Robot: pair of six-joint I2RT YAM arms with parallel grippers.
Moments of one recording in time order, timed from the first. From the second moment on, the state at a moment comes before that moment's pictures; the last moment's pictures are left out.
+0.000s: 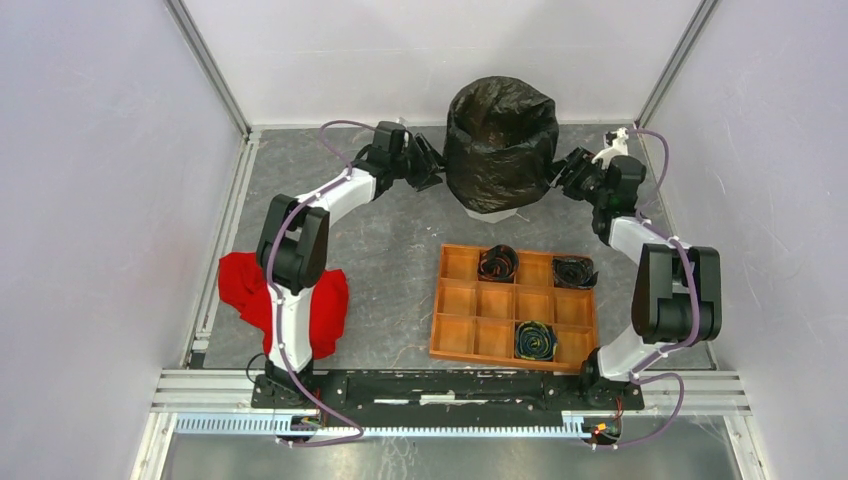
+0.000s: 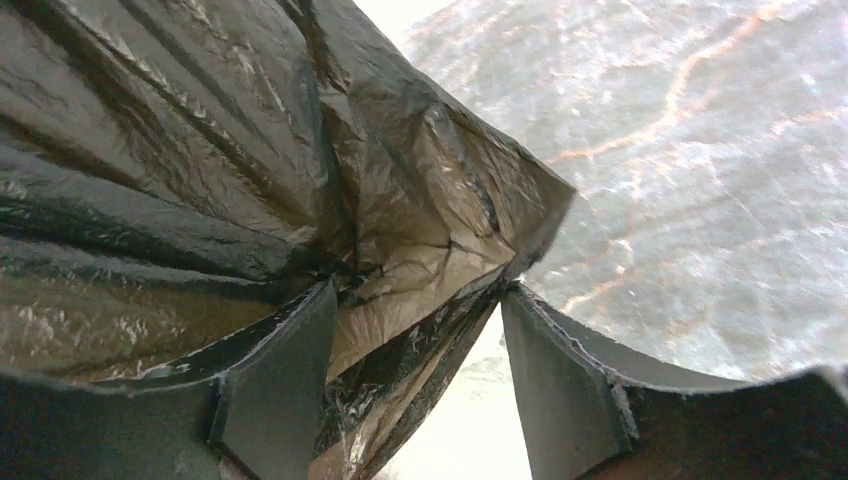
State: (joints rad) left arm -0.42 2.09 1.56 -0.05 0.36 -0.98; right arm -0.08 1.62 0.87 0.48 -0.47 0.59
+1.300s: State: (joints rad) left arm -0.40 2.19 1.49 0.03 0.39 -0.95; right arm -0.19 0.98 1.07 -0.10 -0.45 0.25
